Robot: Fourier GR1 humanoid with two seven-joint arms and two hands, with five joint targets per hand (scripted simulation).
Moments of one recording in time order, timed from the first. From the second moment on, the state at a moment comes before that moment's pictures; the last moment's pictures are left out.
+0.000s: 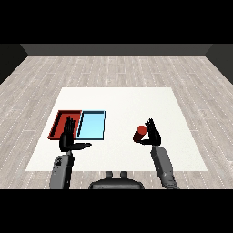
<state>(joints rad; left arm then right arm) 0.01 0.05 0.07 -1.62 0.08 -0.04 -0.36 -0.23 -0.04 -0.14 -1.01 -0.20 0.22 -0.47</state>
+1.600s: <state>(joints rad) 0.03 0.04 0.07 -1.63 0.08 -0.04 -0.37 -0.33 -0.03 -0.09 -0.90 -0.21 0.15 -0.46</state>
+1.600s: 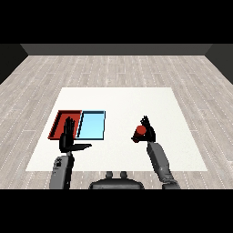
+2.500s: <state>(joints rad) 0.04 0.05 0.07 -1.64 0.07 -0.04 -0.37 -0.36 -0.04 -0.05 -0.93 -0.12 0.00 -0.42</state>
